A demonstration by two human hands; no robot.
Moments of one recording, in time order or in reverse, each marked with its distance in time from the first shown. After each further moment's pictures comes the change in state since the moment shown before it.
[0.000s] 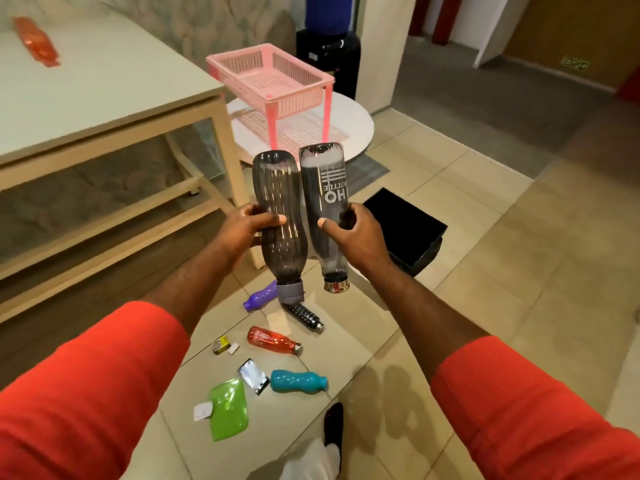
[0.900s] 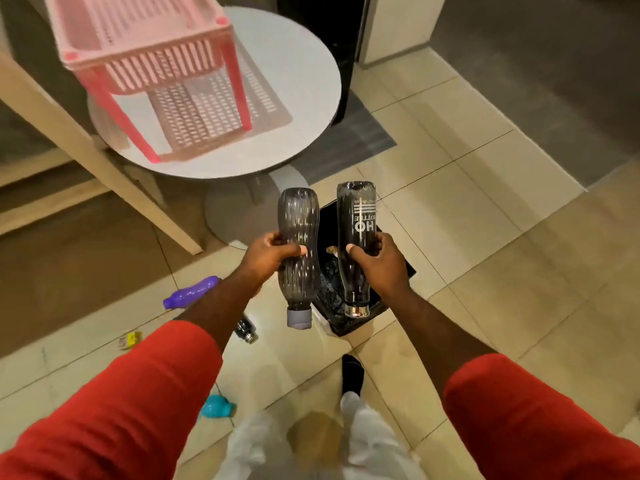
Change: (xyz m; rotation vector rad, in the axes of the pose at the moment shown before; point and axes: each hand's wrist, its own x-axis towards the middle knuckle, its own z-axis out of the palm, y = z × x) left_hand 0.409 -0.066 0.338 -0.042 0.191 -0.392; right_hand 0.400 0.323 -0.226 -0.111 -0.155 0.344
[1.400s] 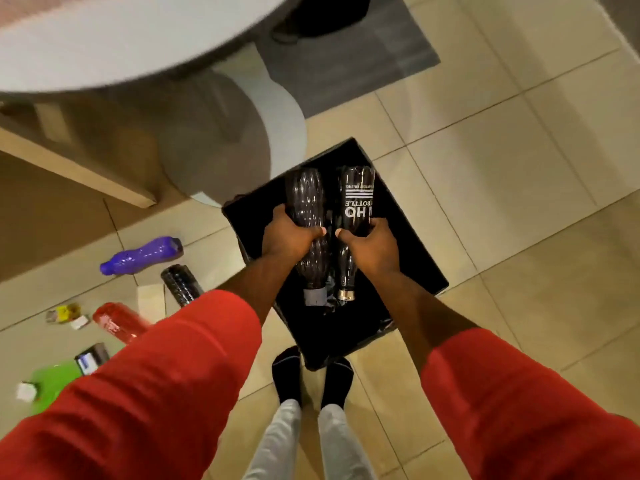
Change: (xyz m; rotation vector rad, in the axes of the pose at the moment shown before) left_hand 0.305 -0.156 0.145 0.350 0.318 -0.168; right_hand 0.256 0.228 0.109 -0.162 -0.114 0.232
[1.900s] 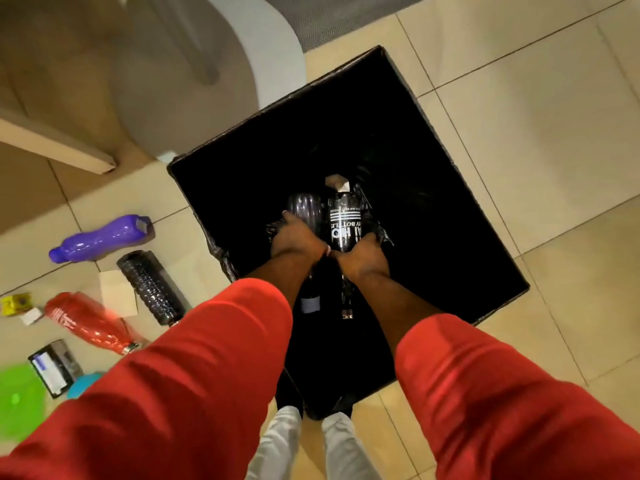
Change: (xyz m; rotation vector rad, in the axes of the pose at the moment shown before) left_hand 0.114 -0.124 0.127 0.527 -0.135 -0.154; right_hand 0.095 0.152 0.138 -0.410 -0.186 0.208
